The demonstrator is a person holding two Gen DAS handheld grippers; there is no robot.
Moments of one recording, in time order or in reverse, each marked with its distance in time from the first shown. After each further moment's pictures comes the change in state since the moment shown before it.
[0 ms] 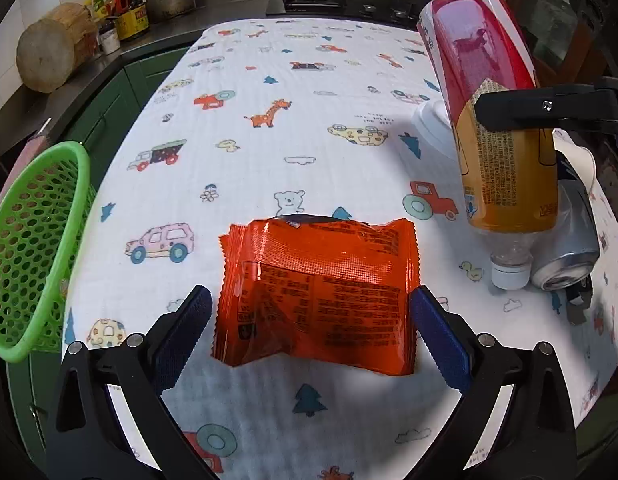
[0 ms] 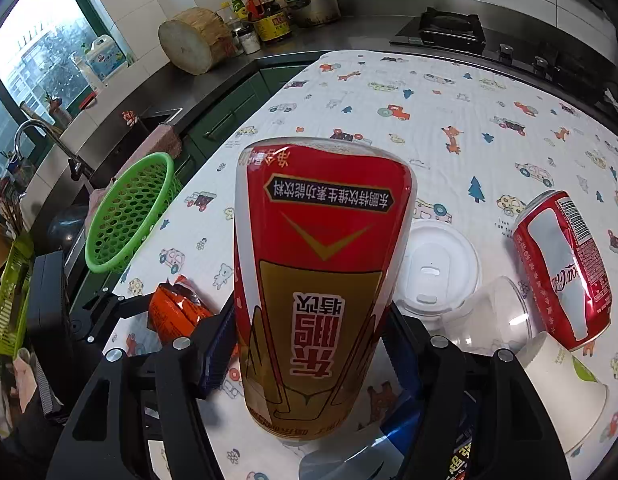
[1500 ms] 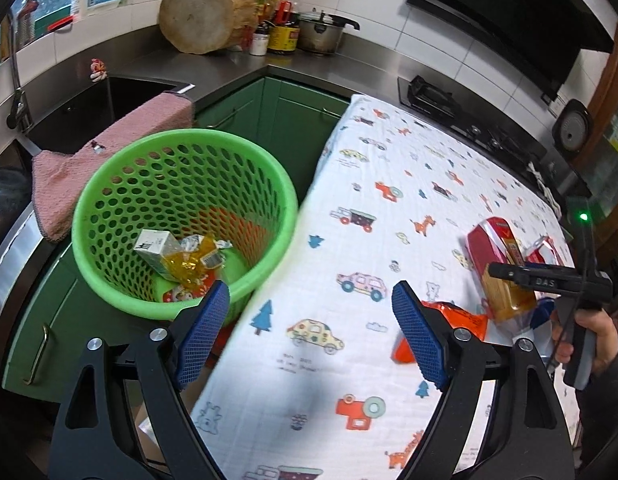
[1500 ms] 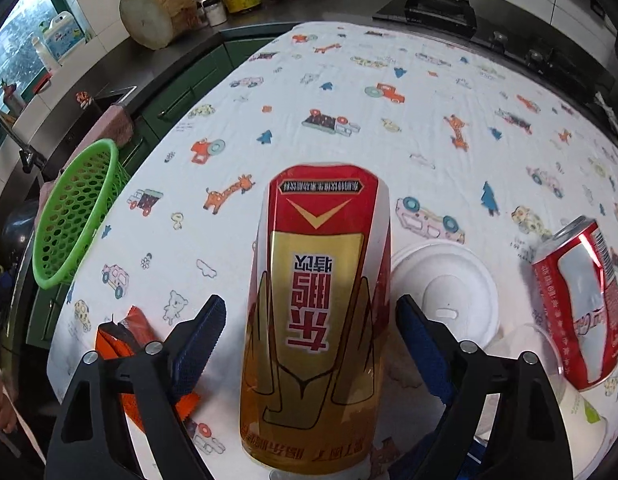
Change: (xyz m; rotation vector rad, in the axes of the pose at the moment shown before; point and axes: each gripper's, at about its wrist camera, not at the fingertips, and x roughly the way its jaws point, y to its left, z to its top) left arm -0.108 0.141 -0.021 -0.432 -0.209 0.090; right arm 0.064 0.006 0.028 0.021 0.098 -0.146
